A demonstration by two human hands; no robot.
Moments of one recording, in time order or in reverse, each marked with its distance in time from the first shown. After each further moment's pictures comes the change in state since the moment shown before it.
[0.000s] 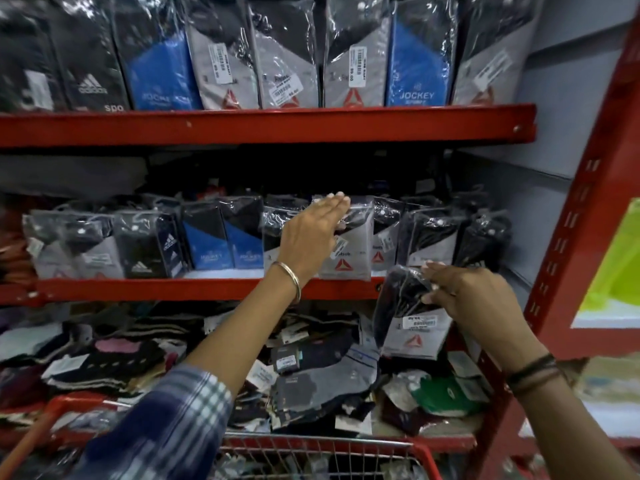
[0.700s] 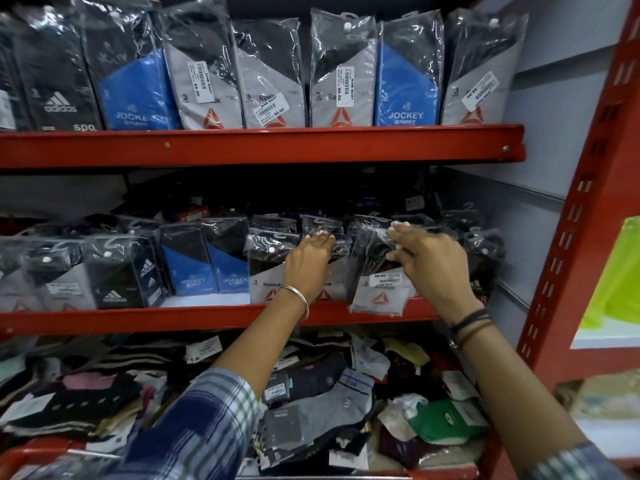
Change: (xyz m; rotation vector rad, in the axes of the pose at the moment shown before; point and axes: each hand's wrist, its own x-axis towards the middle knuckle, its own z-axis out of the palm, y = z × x) left_hand 0.001 -0.020 0.064 0.051 -0.310 -0.154; right_hand 0.083 -0.012 0.024 0.097 0.231 0.017
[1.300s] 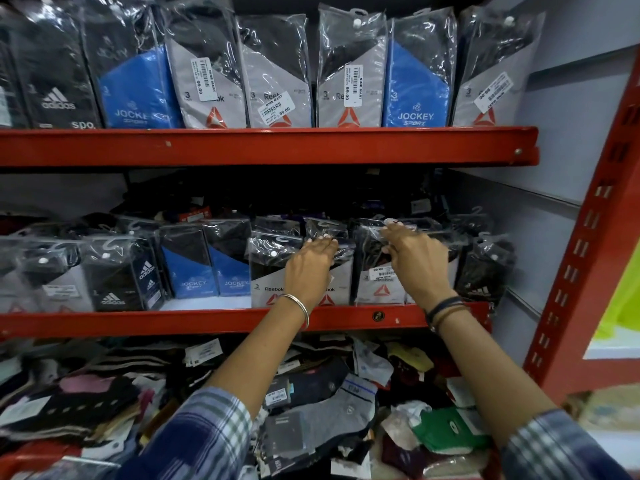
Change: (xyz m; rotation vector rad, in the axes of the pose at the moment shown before) left_hand 0.000 -0.011 0.012 -0.040 0.039 -0.012; right_hand 0.022 0.003 0.044 -0.166 -0.009 -0.035
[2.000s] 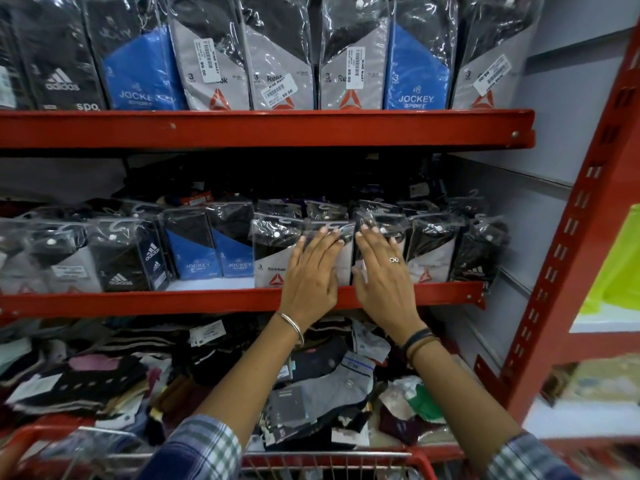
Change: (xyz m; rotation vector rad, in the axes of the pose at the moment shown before) left_hand -0.058 0.008 -0.005 -0.131 0.198 0.145; right_hand -0.066 -0.050 0.019 0.108 -0.032 -0.042
